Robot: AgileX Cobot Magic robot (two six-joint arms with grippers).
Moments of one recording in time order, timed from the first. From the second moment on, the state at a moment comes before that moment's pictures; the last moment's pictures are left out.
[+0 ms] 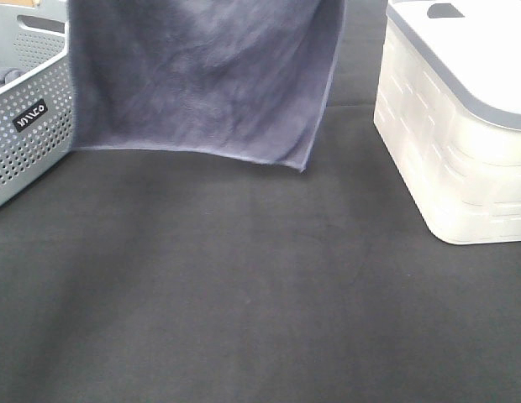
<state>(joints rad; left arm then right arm) -0.32 1.54 -1.18 0.12 -0.33 -0.30 0.41 1.85 -1.96 -0.12 0.97 -0.78</state>
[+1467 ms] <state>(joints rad) -0.10 1.81 -0.86 0.80 -0.79 -0.63 0.41 1.85 -1.31 -0.17 0.35 -0.60</state>
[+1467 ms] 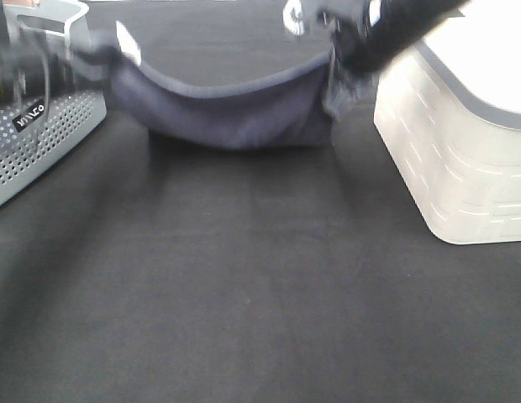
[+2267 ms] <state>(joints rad) -0.10 1.79 -0.46 0.75 -0.86 -0.59 0.53 1.87 -0.91 -0.14 0.26 -0.75</state>
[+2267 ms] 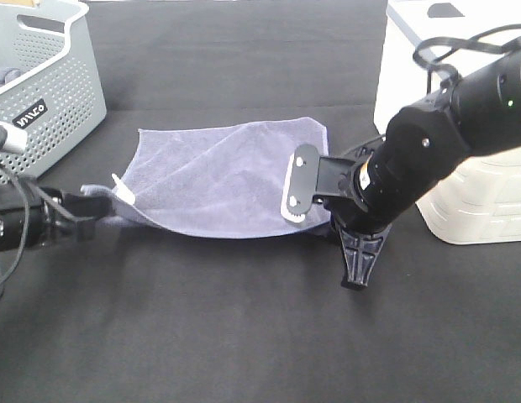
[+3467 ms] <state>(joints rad) -0.10 1.39 -0.46 0.88 -0.46 -0.94 0.53 1.52 -0.91 -0.06 0.43 -0.85</state>
